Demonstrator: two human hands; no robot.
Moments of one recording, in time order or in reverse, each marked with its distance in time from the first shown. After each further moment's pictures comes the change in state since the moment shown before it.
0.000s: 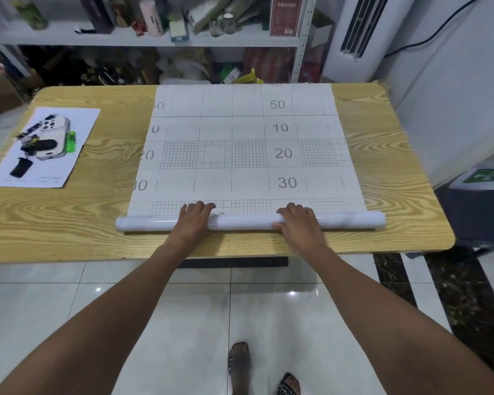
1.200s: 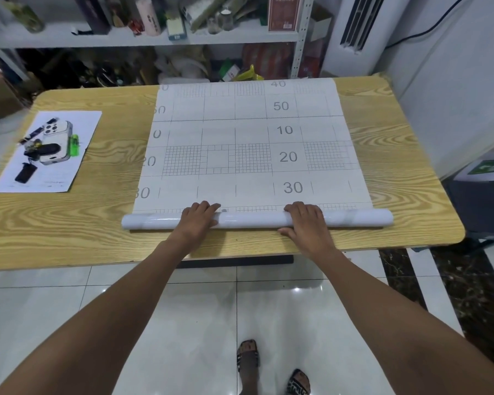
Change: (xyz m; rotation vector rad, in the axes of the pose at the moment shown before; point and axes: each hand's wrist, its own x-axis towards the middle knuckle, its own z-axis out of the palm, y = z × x) left_hand 0.002 -0.015 -0.006 -0.008 -0.034 0.056; right_hand -0.007 -0.002 0.013 -0.001 0.098 0.018
